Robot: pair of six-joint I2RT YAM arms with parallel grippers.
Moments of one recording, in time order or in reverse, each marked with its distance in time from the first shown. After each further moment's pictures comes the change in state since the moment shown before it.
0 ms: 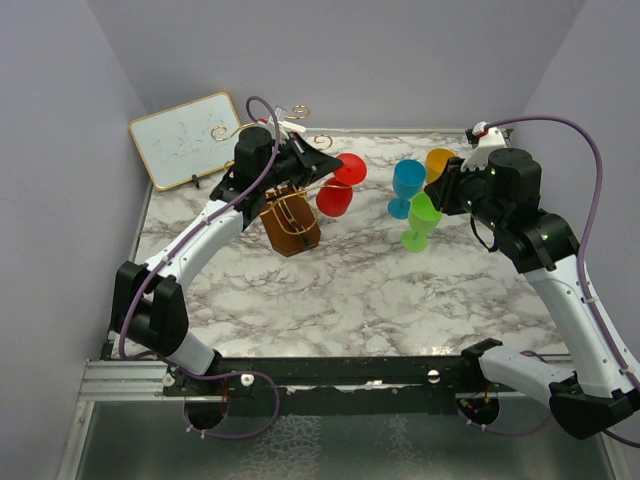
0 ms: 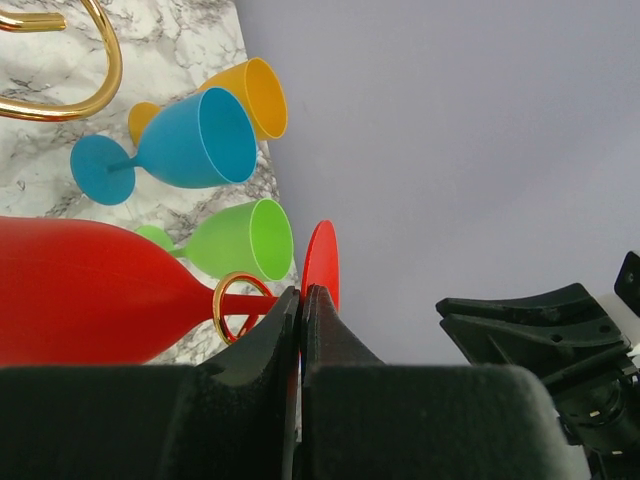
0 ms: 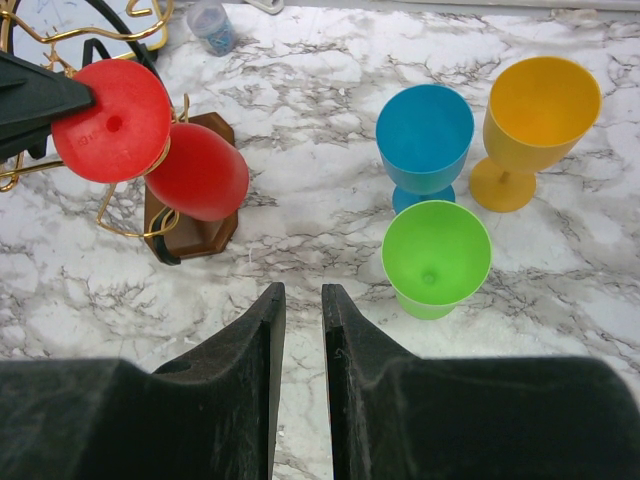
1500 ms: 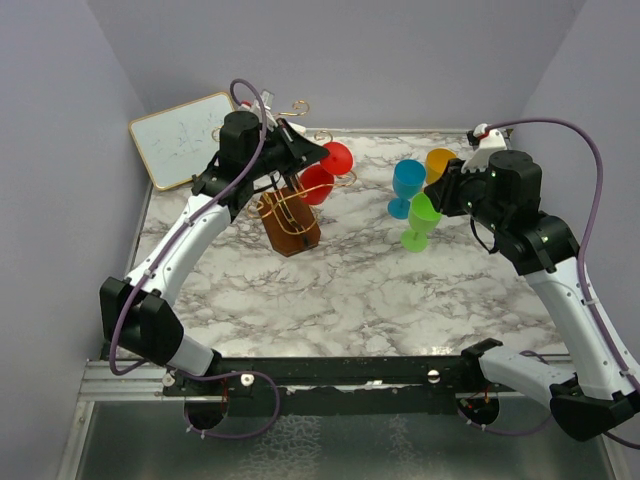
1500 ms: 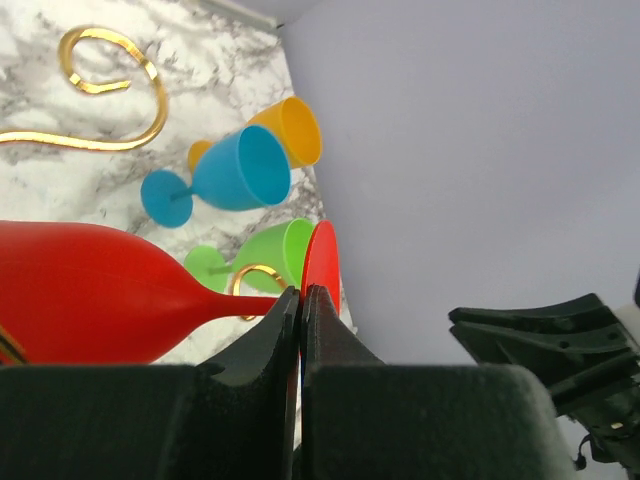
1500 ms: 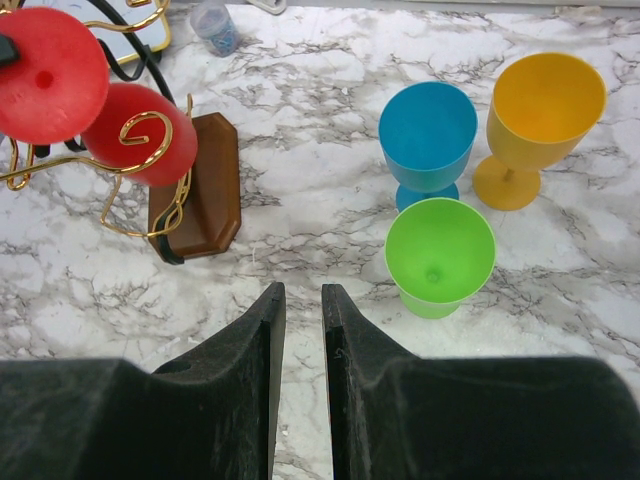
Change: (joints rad) left arm 0.035 -0.055 0.118 -0.249 -0.066 0.167; right arm 0.000 -0.012 -0.015 0.008 -0.003 0.010
